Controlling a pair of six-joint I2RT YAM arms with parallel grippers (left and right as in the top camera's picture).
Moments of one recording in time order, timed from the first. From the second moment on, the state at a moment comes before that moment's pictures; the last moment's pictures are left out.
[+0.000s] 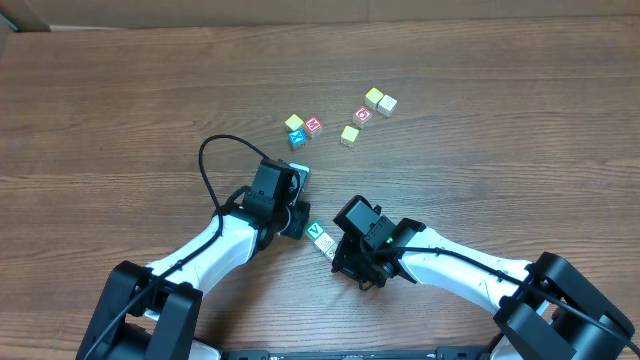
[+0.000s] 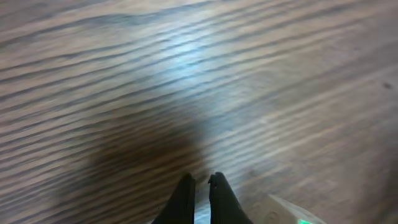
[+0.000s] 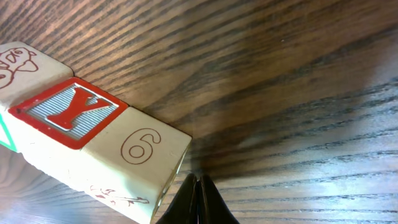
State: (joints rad) left arm -0.41 1.58 0.69 -0.22 0.12 -0.11; right arm 0.83 1.65 0.79 -0.42 -0.27 1.30
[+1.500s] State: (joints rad) left arm -0.40 1.58 0.69 -0.26 0.28 0.14; right arm 0.86 1.65 0.79 -0.38 -0.30 1.34
